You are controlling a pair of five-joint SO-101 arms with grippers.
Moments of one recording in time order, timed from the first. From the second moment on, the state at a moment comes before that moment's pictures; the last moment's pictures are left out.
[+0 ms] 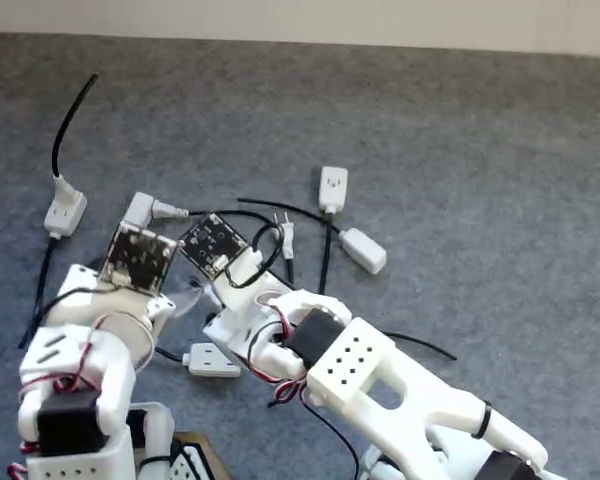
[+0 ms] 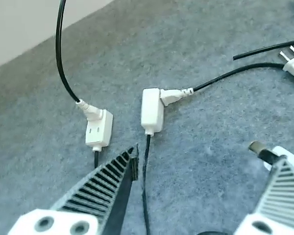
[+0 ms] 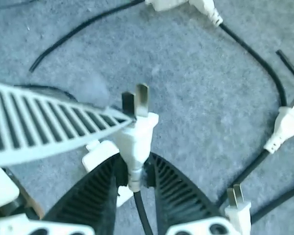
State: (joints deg) left arm -11.6 -87.7 62.3 68.6 -25.6; right arm -54.9 -33.4 47.2 44.0 -0.5
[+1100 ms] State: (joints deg) left arm -11.6 -90.8 73.3 63.6 -25.5; right arm -54.8 -33.4 34.5 64.6 5.8
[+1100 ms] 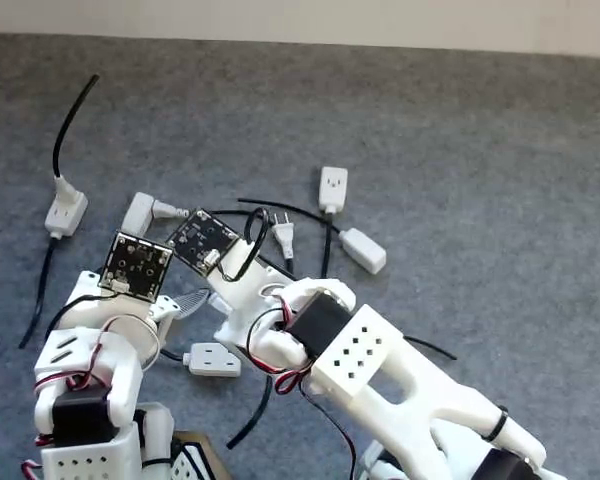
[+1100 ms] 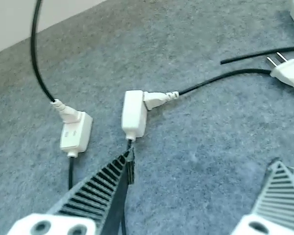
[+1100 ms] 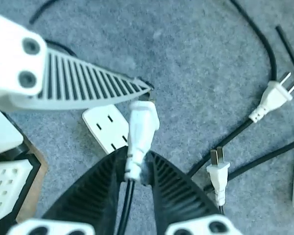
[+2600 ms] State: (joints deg) left arm -17.0 -90.2 66.1 57.5 -13.0; right arm -50.0 -34.8 40.7 60.5 2.8
